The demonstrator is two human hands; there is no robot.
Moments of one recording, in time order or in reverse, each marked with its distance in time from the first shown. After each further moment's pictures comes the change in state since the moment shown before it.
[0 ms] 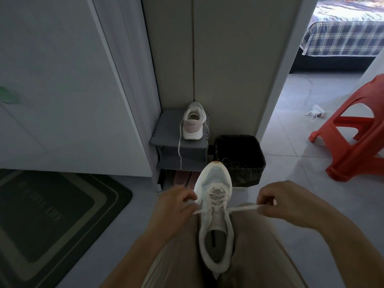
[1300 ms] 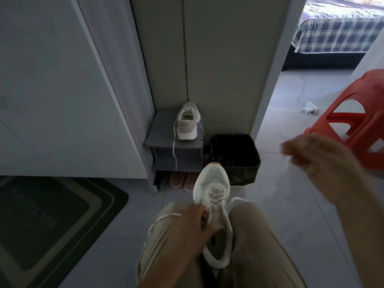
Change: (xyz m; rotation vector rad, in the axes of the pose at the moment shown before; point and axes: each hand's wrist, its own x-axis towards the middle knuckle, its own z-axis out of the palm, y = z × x) left_hand -0.018 0.037 0.037 0.073 -0.109 -0.194; right_hand -0.012 0.021 -0.047 1.361 0.636 0.018
